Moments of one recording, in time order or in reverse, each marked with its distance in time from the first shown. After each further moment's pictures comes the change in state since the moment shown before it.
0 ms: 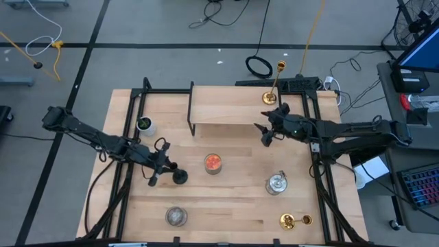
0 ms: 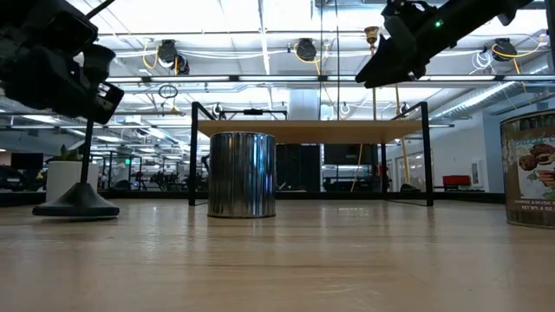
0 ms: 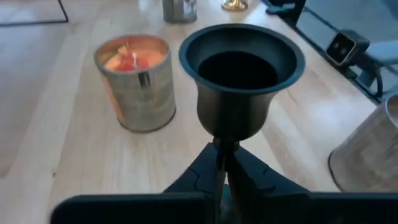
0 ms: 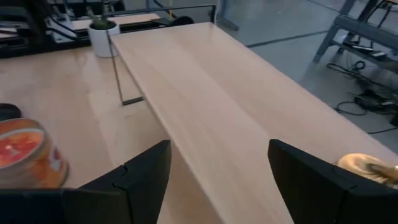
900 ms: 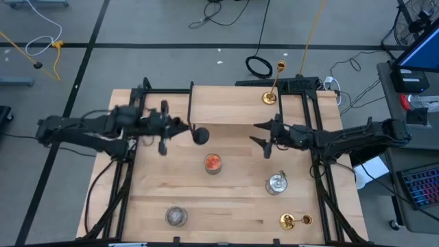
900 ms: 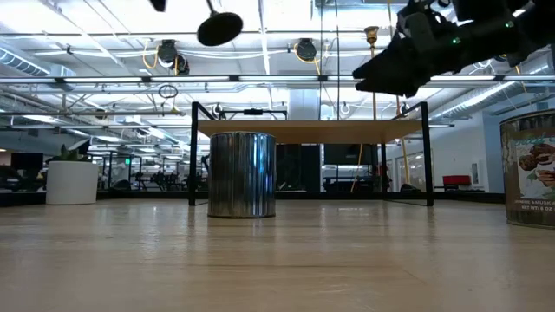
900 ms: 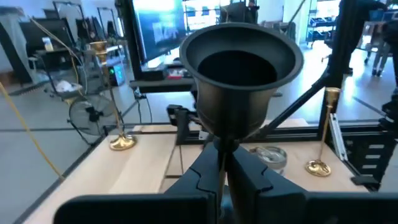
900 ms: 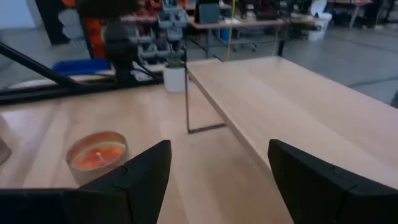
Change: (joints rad) left arm 0.372 0.121 0.599 -0.078 0.037 0.158; right arm 0.066 0.013 -0.291 0.579 -0.160 -0.048
